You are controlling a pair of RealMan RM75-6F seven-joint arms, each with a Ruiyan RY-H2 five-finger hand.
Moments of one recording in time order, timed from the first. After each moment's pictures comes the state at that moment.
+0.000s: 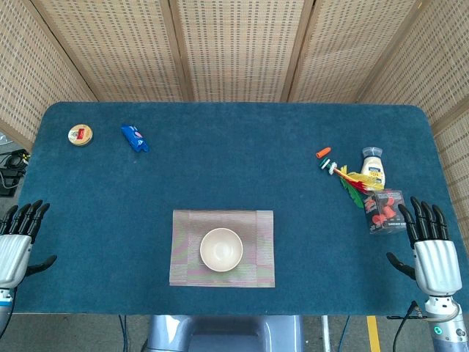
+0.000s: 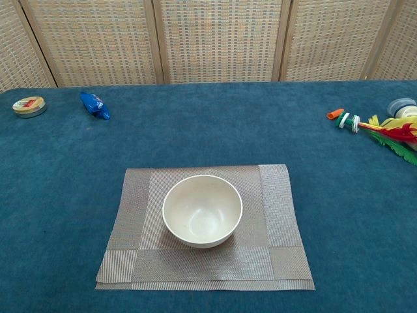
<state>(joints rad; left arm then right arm) -0.11 -1.14 -0.02 -1.60 1.51 1.45 0.11 0.08 -1.24 0.09 -1.49 -1.59 1.62 -0.06</state>
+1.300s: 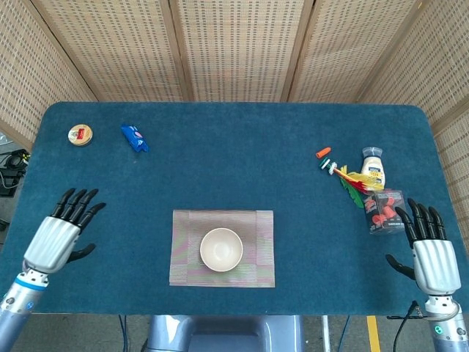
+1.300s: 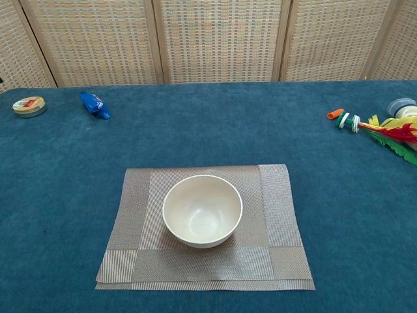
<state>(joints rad) -0.27 -1.18 -0.04 -1.60 1.73 1.40 0.17 0.08 -1.23 0.09 -1.51 -1.58 1.60 -0.03</state>
